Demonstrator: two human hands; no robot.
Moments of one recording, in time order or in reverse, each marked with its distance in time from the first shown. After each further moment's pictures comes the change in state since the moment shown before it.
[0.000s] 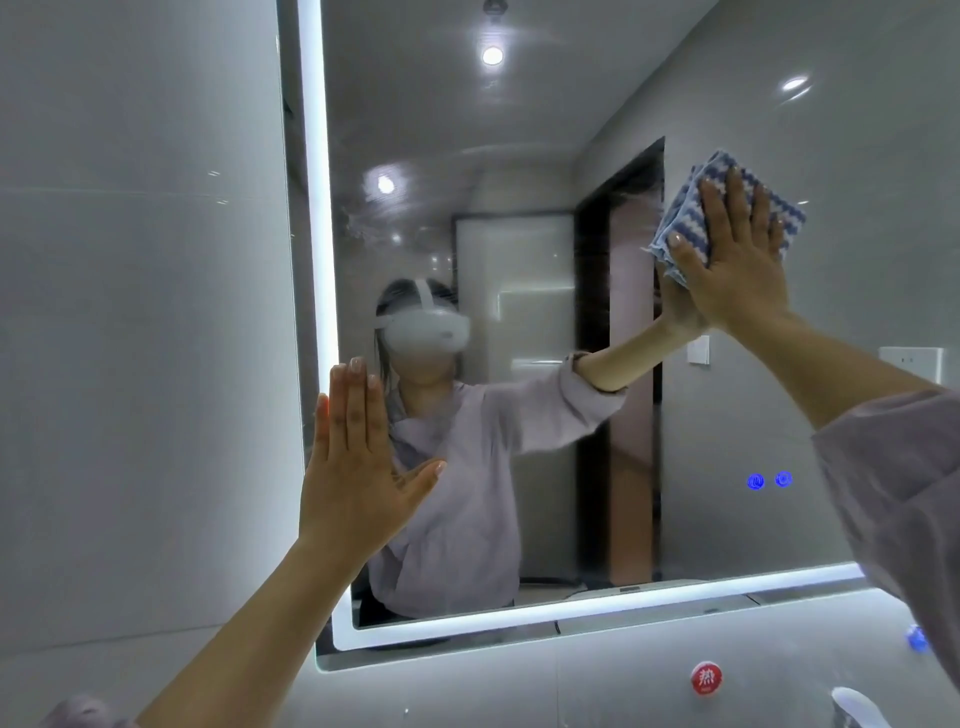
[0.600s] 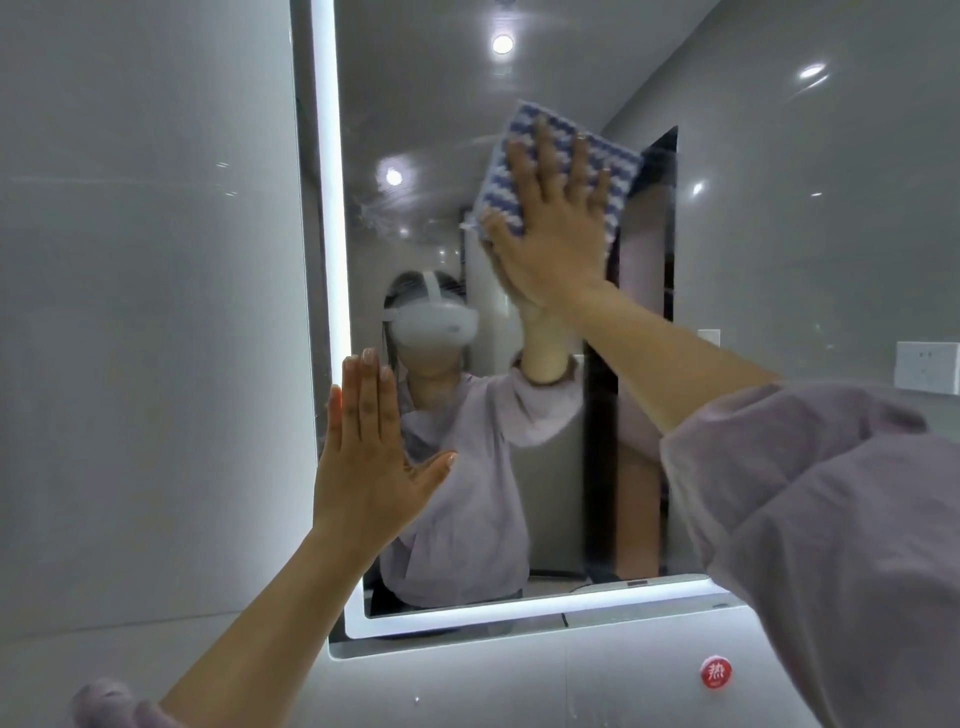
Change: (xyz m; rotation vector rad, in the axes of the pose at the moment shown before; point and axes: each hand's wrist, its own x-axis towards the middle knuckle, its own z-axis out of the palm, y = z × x) left_hand -0.001 0.002 -0.001 0.023 -0.030 -0.014; right_hand -0.002 -0.191 0.004 0.028 0.097 -0.222
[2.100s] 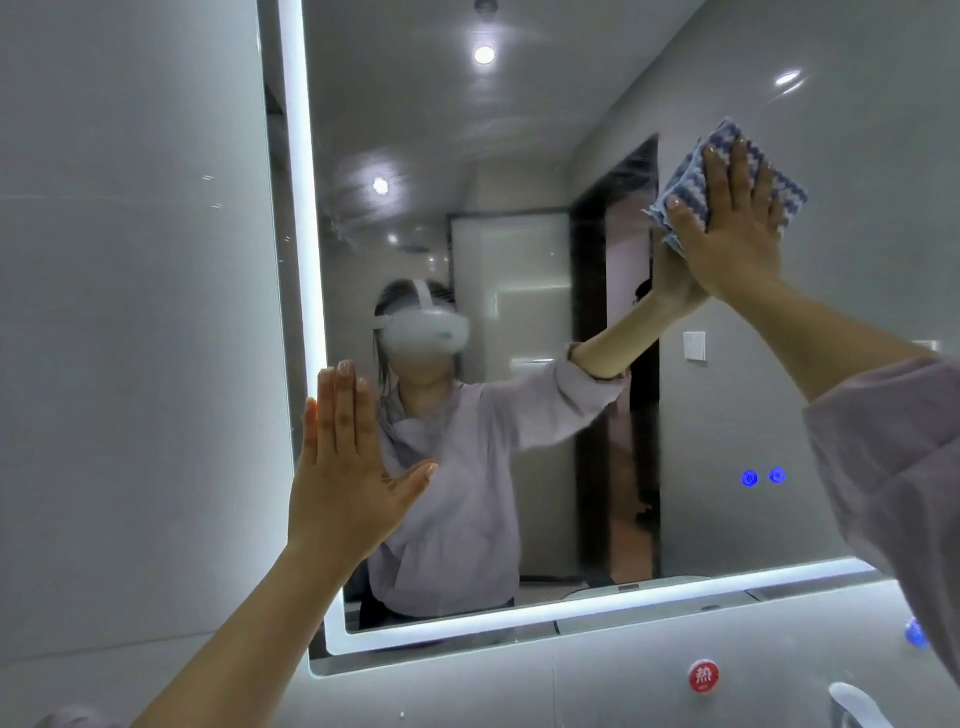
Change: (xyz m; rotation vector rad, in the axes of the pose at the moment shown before) left_hand 0.002 0.001 -0.003 0.020 0.017 -0.006; right_hand -0.013 0.188 -0.017 0.030 -0.068 0.344
